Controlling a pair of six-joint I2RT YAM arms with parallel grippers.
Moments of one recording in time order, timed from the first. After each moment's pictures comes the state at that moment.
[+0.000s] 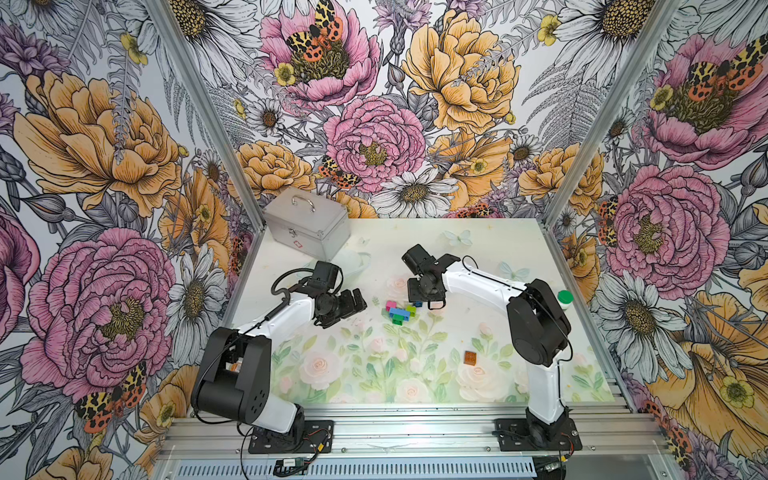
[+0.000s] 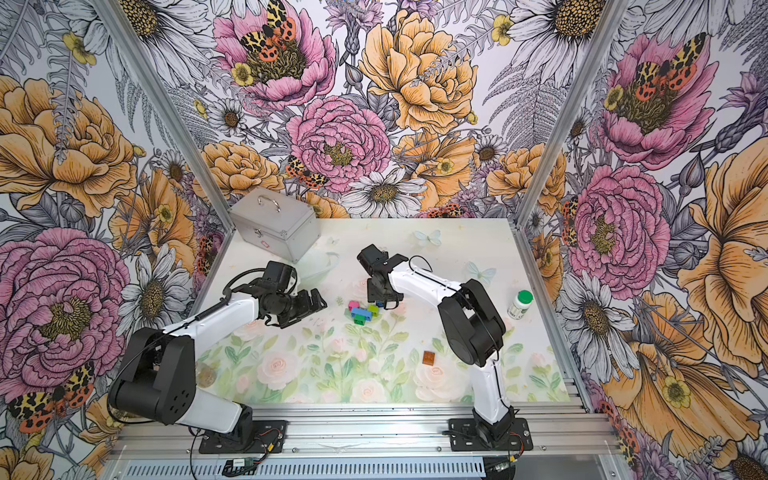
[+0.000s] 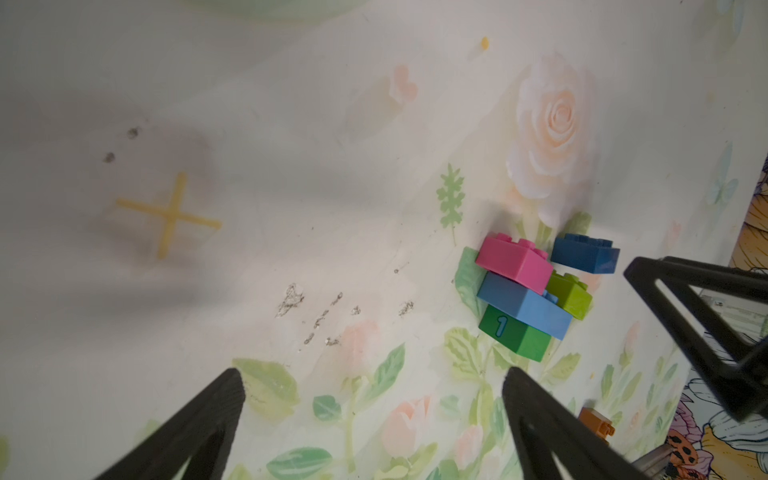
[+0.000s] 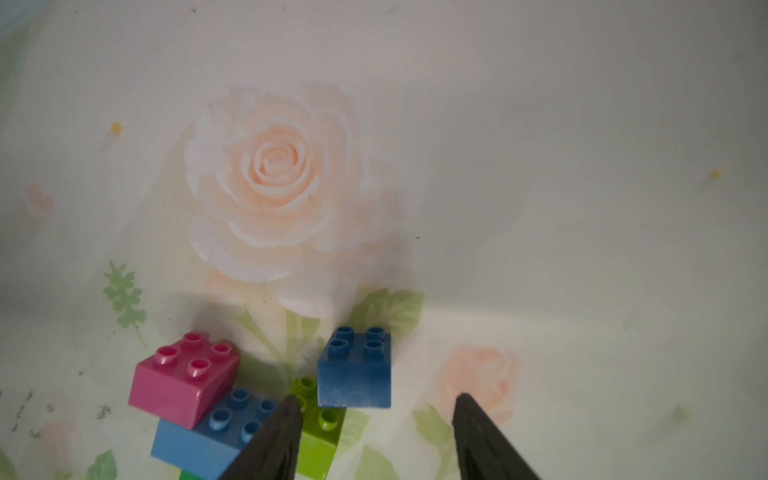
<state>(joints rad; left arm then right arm) -0.27 1.49 0.88 -0.55 0.26 -0.62 0.63 1.97 1.56 -0.81 0.12 0.50</state>
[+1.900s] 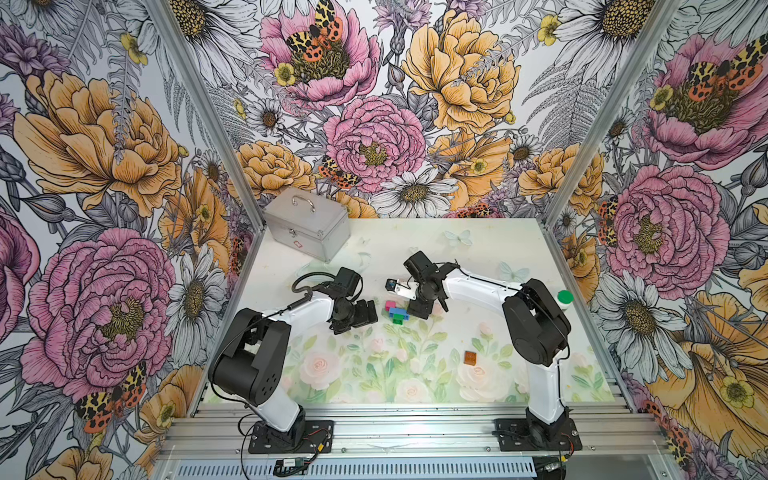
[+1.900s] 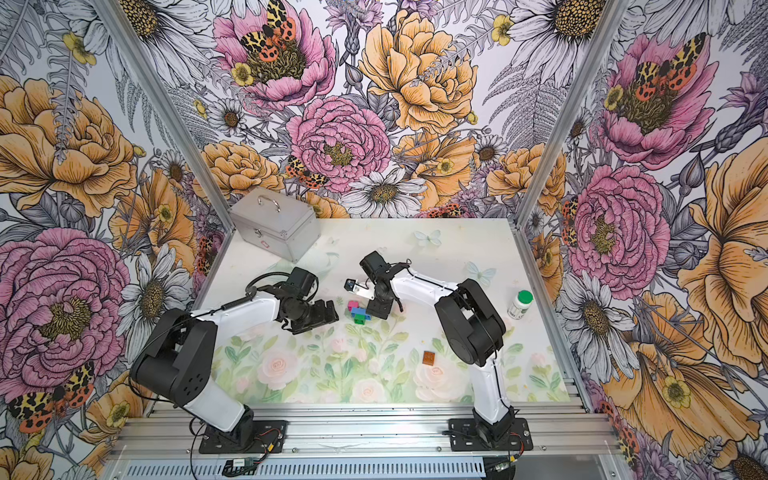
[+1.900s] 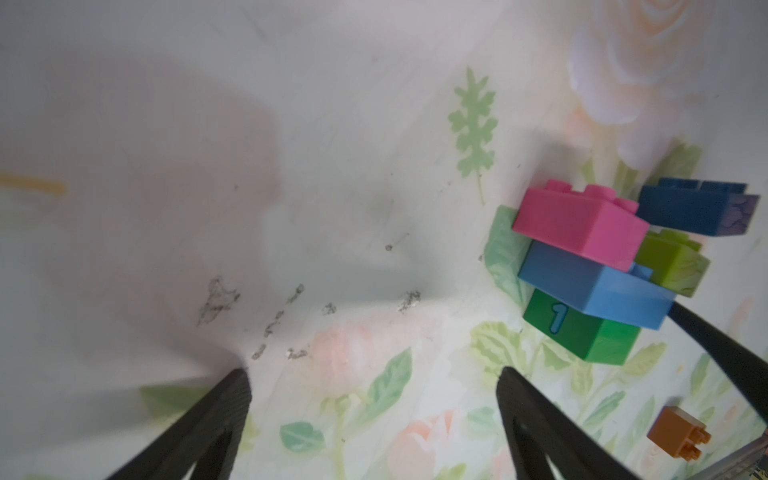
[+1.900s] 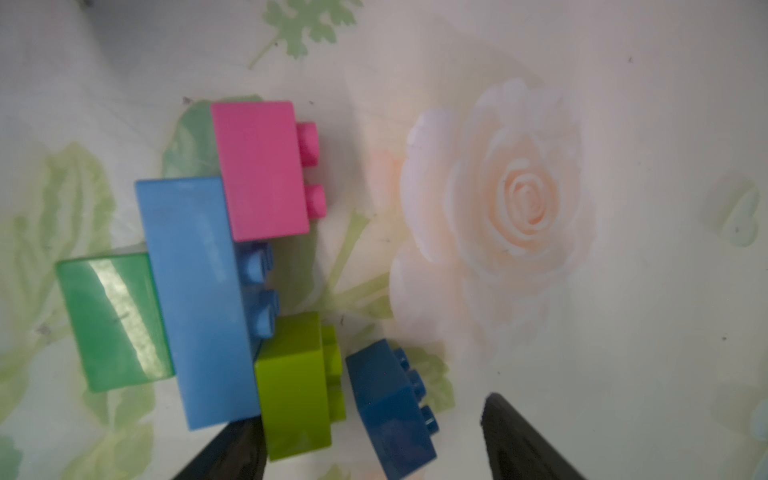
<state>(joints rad) -0.40 1.61 0.90 -0.55 0.19 -0.61 0.65 2.02 1.45 -0.64 0.00 -0.66</state>
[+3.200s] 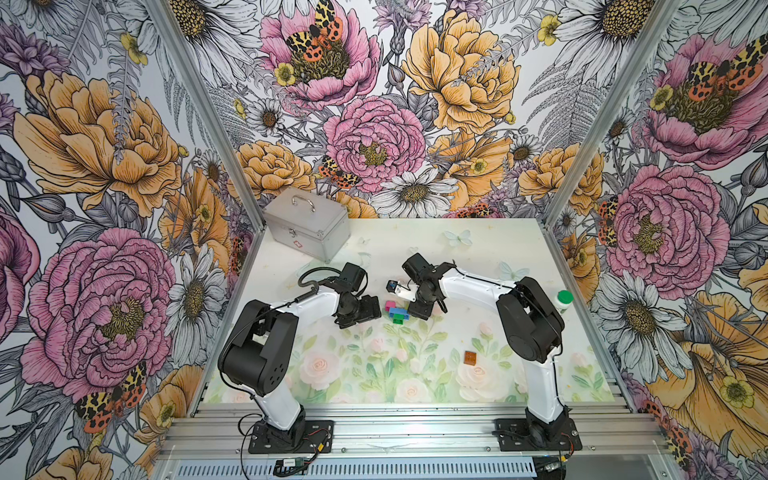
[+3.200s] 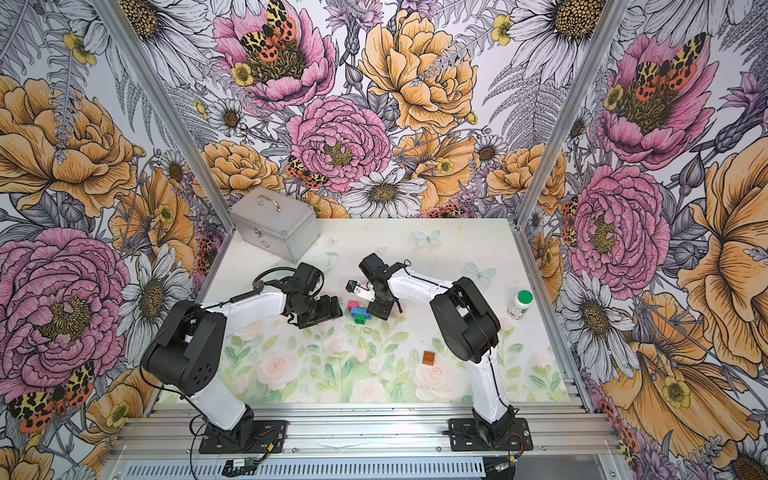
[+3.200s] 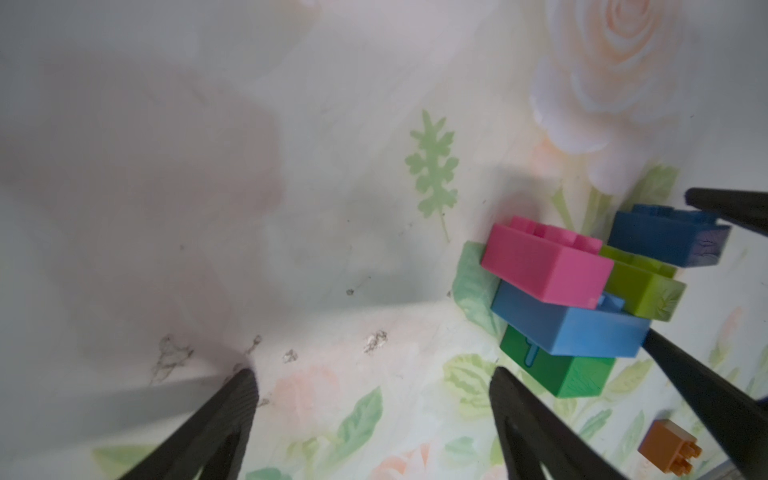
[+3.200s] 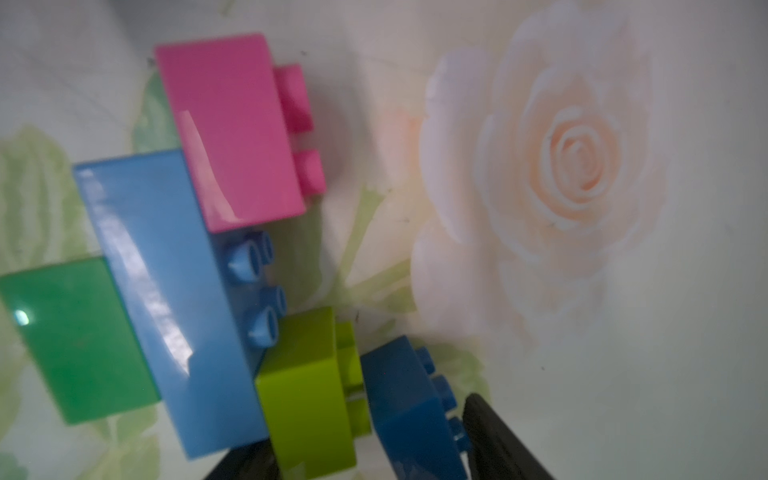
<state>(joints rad) -0.42 1.69 0.97 -0.54 0.19 -0.61 0.65 2.06 1.48 -0.70 0.00 -0.58</state>
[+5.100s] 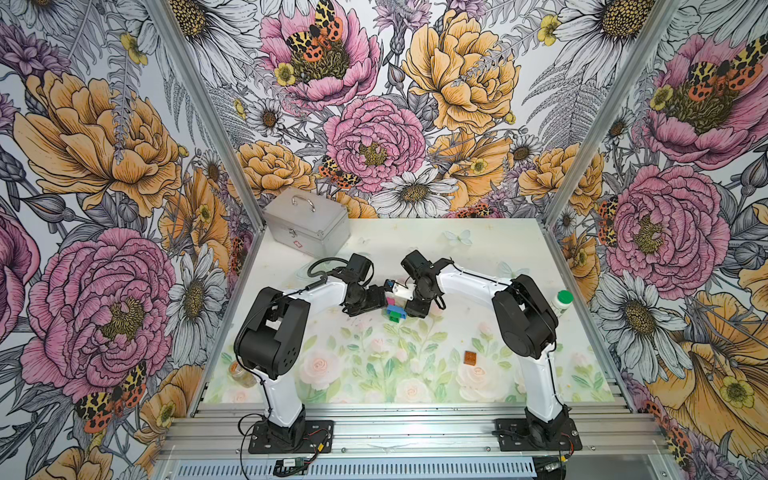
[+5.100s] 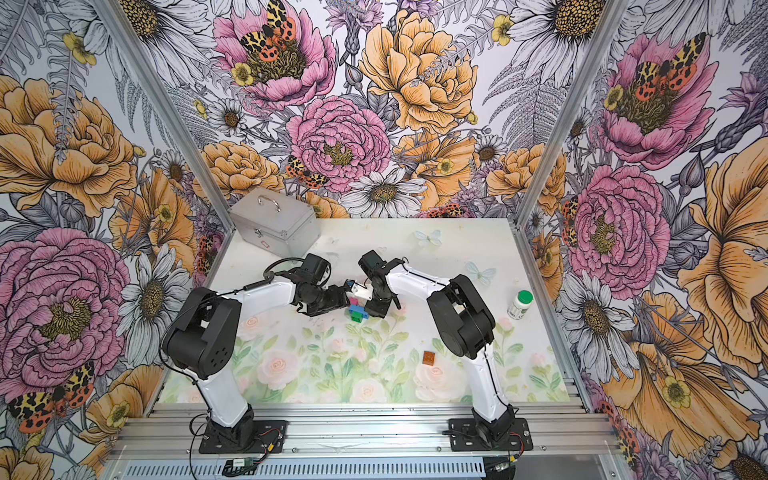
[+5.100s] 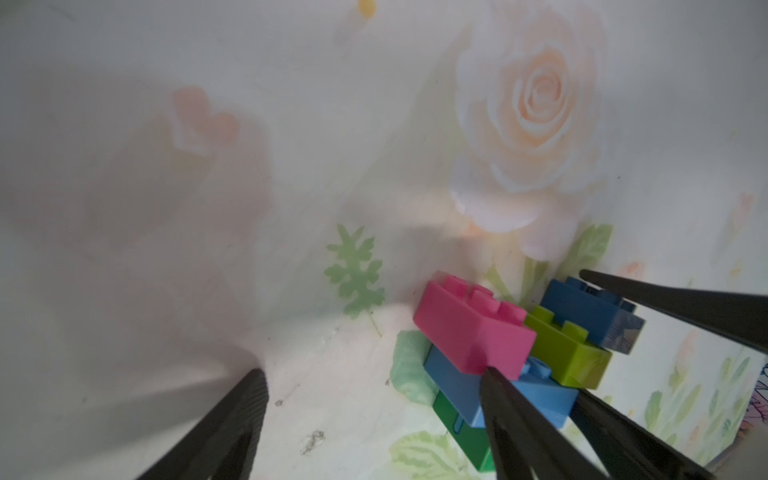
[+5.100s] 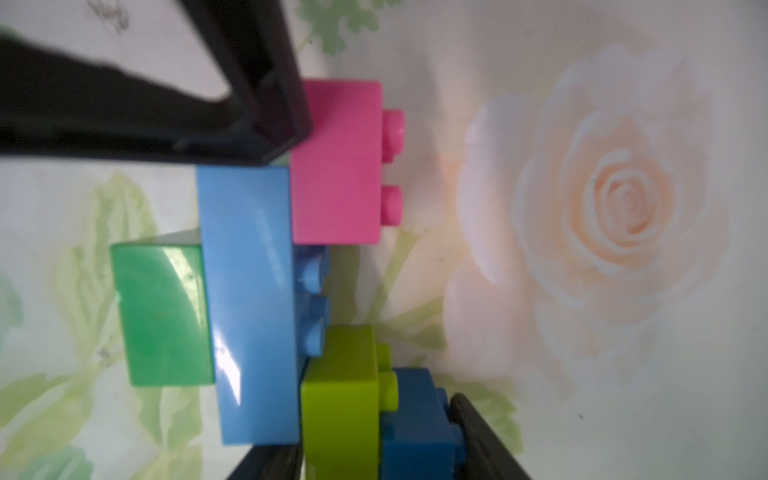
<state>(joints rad) -0.42 1.81 1.10 -0.49 0.22 -0.59 0.65 2.11 1.57 -0.77 -0.11 -0.60</state>
